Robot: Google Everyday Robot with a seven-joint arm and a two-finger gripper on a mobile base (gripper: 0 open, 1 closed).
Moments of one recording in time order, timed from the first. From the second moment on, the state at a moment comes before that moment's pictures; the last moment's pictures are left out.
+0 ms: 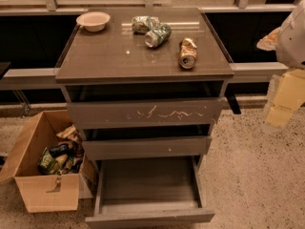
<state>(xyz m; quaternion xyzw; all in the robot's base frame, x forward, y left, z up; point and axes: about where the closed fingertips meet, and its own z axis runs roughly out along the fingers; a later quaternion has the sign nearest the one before) 0.438 -0.217 0.977 -0.60 0.78 -0.03 0.16</state>
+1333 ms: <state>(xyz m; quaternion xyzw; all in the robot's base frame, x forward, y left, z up) 0.573 -0.221 0.951 -0.47 0.84 0.05 0.26</state>
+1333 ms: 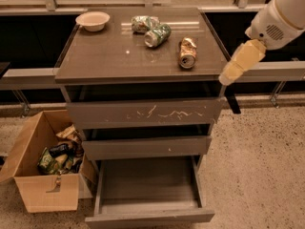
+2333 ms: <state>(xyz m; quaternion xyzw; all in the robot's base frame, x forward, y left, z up) 0.675 -0.196 0.914 -0.39 0.85 0.09 0.34</state>
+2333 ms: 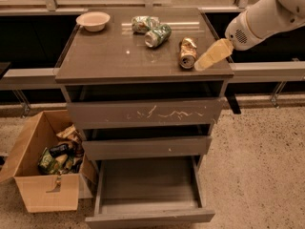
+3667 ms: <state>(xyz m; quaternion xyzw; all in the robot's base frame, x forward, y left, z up) 0.783 -0.167 0.880 -0.20 0.90 0.08 0.37</state>
